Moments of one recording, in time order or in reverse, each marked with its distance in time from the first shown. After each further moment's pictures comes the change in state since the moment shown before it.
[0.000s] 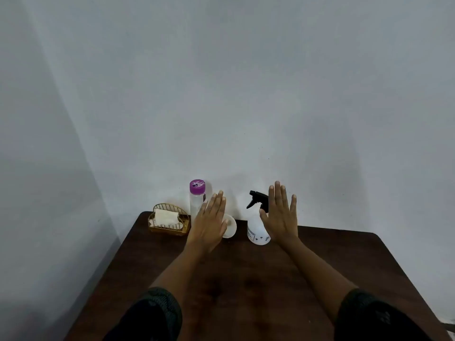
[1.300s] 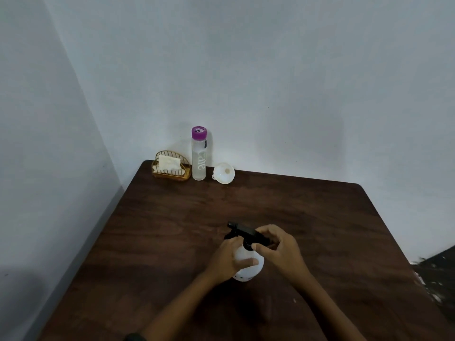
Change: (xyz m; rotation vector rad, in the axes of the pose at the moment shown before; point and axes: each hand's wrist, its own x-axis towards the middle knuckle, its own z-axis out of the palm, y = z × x) left_hand -0.187 0.109 -0.001 -1.081 -0.485 -0.304; right_hand -0.218 -0.043 -0.098 0.963 -0.370 0.242
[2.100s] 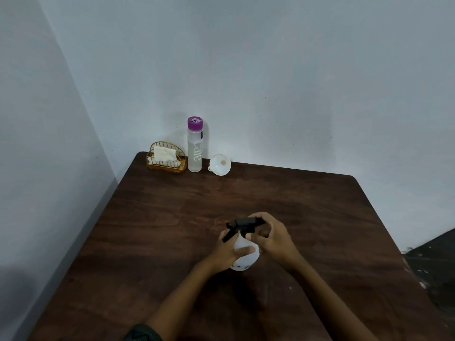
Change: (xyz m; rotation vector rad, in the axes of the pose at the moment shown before) left_hand 0.002 -0.008 0.010 -0.094 -0.139 -0.177; right_hand 0.007 0.004 0.006 0.052 -0.085 0.050
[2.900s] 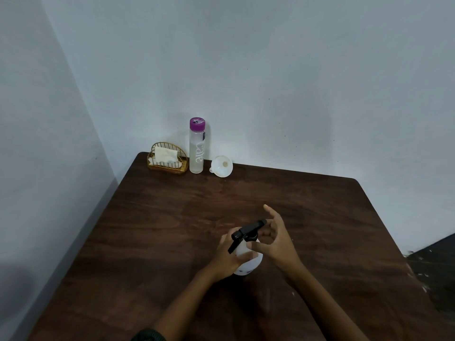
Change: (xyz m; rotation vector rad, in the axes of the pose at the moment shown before) left_hand -0.003 -0.003 0.005 -0.153 0.085 0.034; right_hand -0.002 0.011 0.005 0.158 0.066 0.053
